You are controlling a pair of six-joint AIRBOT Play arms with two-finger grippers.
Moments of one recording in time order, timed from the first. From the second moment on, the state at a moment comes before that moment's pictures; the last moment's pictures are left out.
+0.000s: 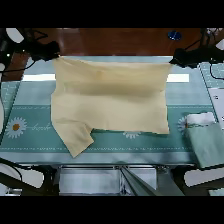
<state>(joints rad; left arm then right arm) 0.02 -1.76 1.83 1.28 -1.08 -1.65 -0.17 -1.69 1.65 -1.03 1.07 1.43</state>
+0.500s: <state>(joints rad) 0.09 -1.81 1.83 1.23 -1.47 -1.49 -0.20 -1.74 1.63 -1.12 1.41 1.41</state>
